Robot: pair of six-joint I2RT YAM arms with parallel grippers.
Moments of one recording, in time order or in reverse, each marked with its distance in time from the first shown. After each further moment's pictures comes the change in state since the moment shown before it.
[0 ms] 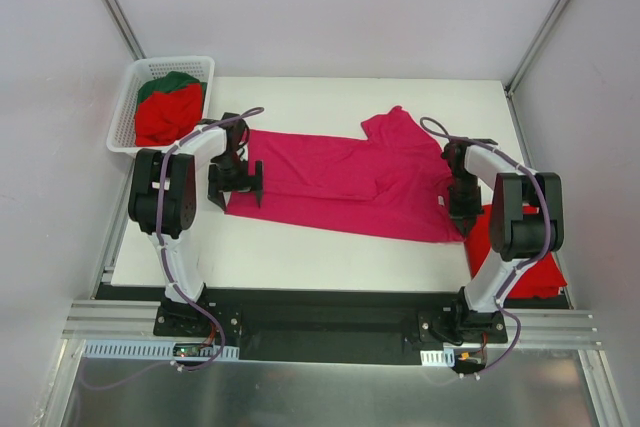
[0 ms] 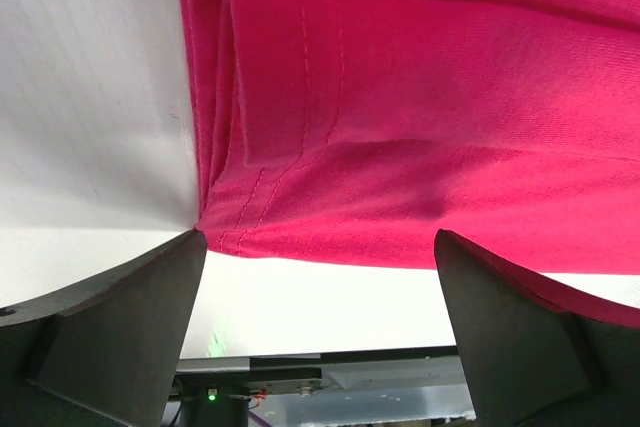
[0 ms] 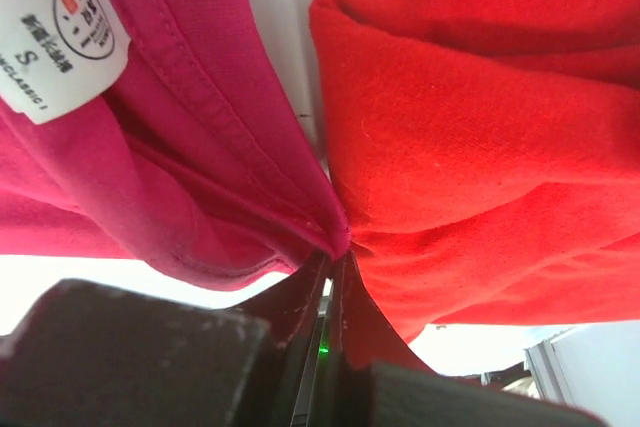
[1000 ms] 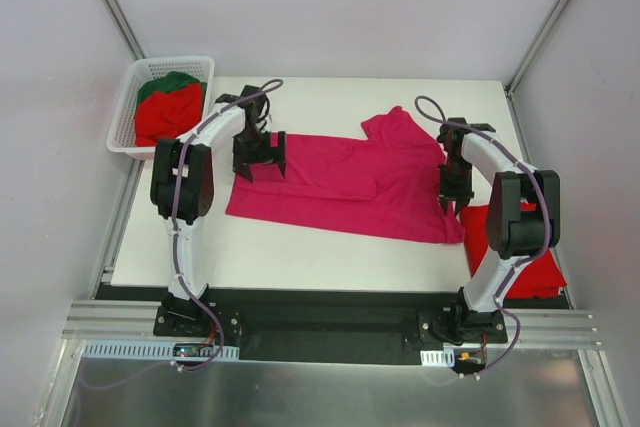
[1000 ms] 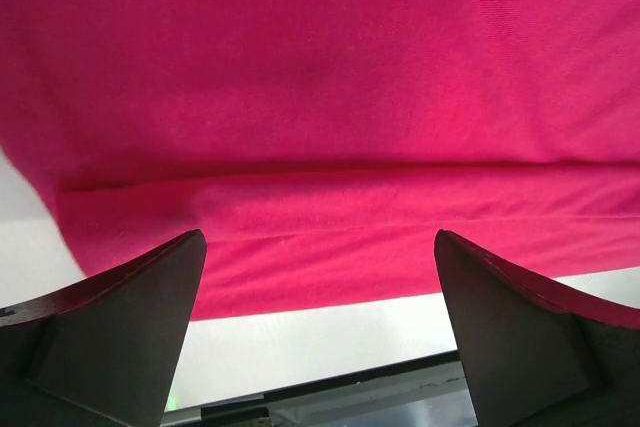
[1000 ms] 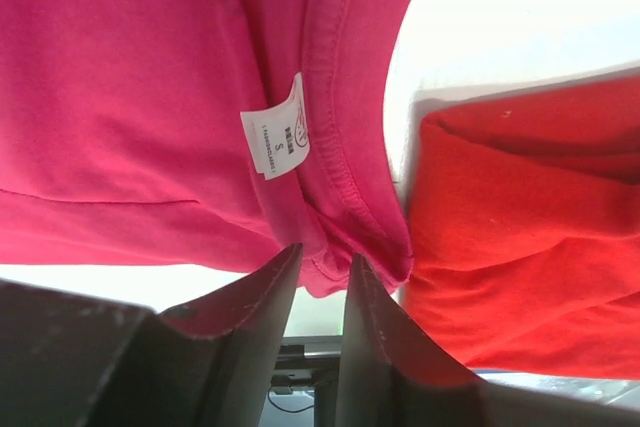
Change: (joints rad) left arm -0.074 0.162 0.369 -0.039 0.106 -0.049; right arm 0.040 0.021 0.157 0.022 -0.125 0.016
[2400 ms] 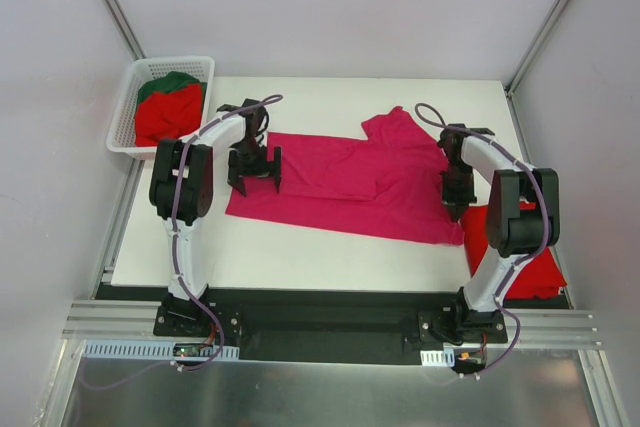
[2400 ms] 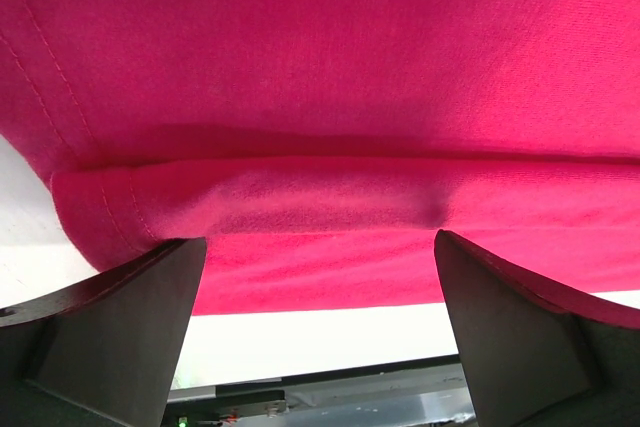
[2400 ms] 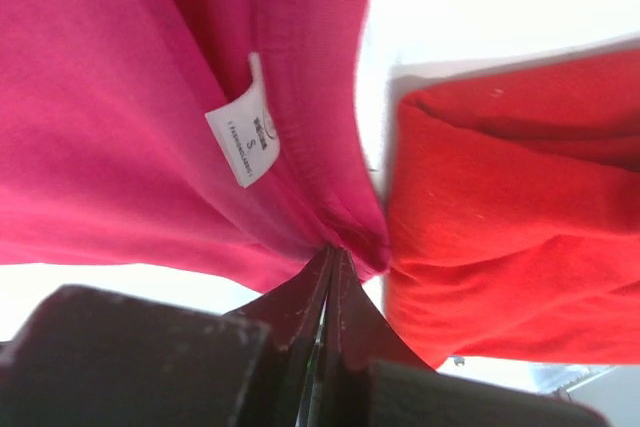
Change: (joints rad) left arm -0.007 0.003 -0.120 -0.002 -0.052 0.007; right arm -0.010 0.013 -0.046 -0.002 0.038 -0.018
